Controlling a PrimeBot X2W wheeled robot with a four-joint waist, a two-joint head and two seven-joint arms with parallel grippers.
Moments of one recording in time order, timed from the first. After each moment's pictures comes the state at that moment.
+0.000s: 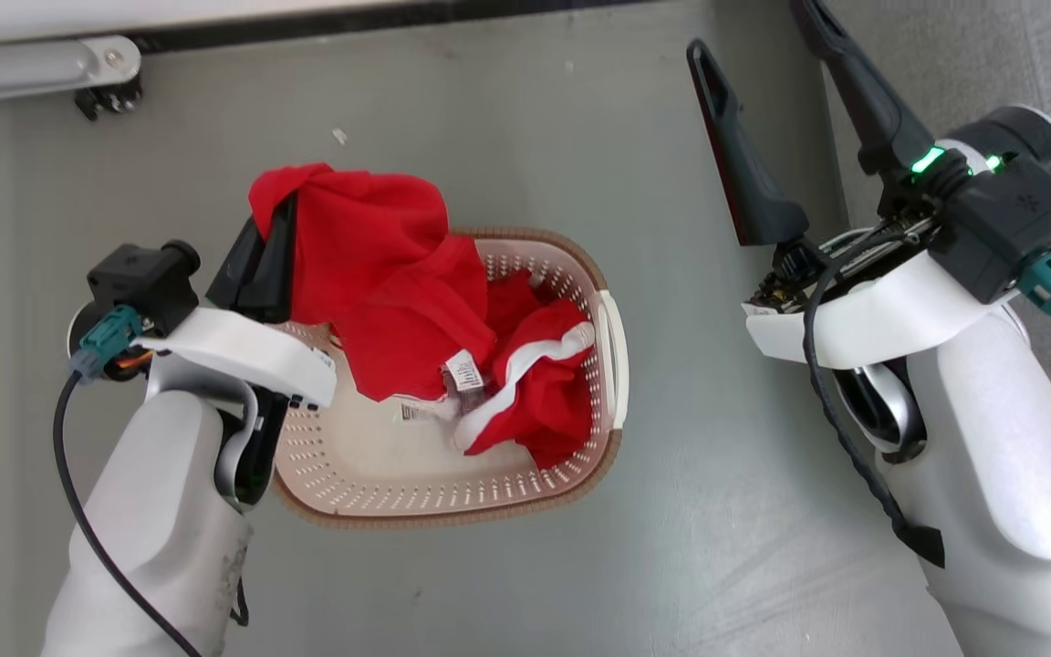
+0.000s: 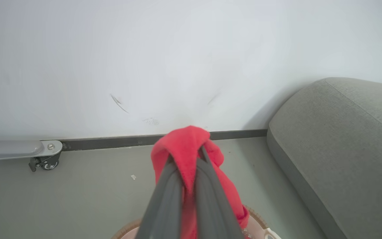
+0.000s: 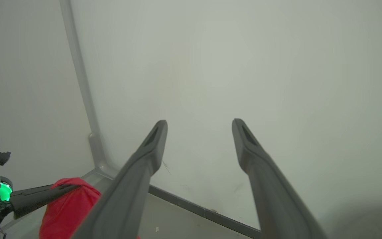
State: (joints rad) left arm -0.63 0.07 -0.21 0.46 -0.44 -0.08 -0.23; right arm -0.61 -0.06 0.24 -0.06 0.05 0.12 -0.26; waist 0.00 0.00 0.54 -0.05
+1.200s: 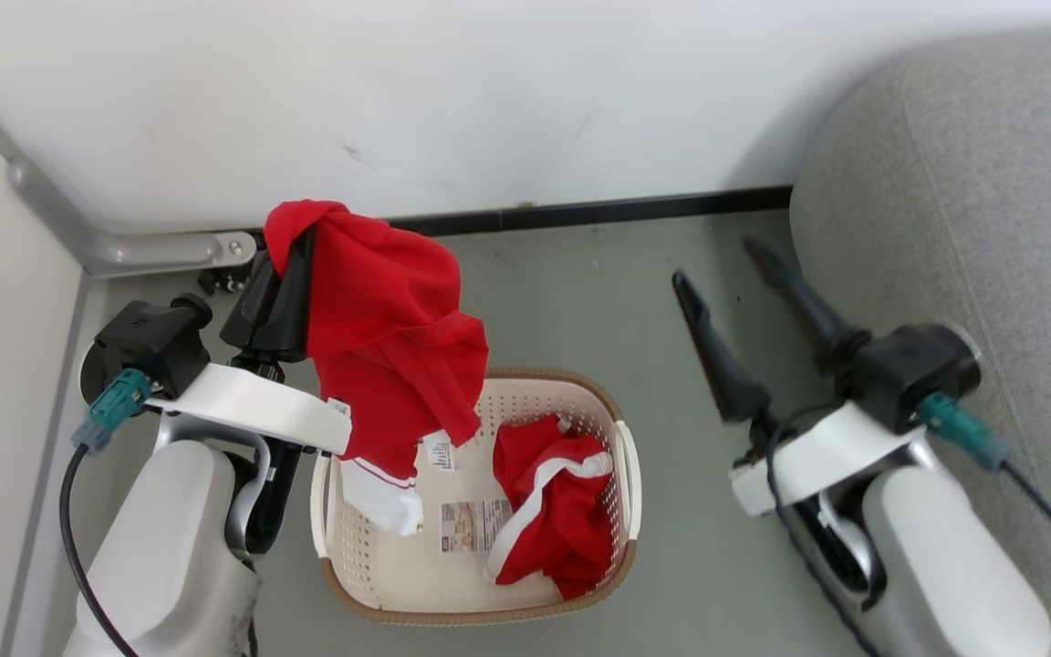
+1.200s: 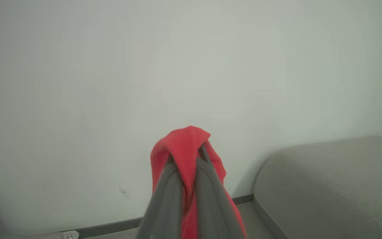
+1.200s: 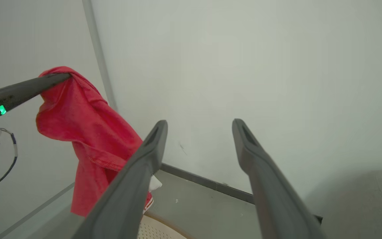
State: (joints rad) left arm -0.50 0.06 -0.20 0.28 -0.42 -0.08 -0.25; right arm -0.37 -0.06 0.25 0.07 0.07 0.12 -0.26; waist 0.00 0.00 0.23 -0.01
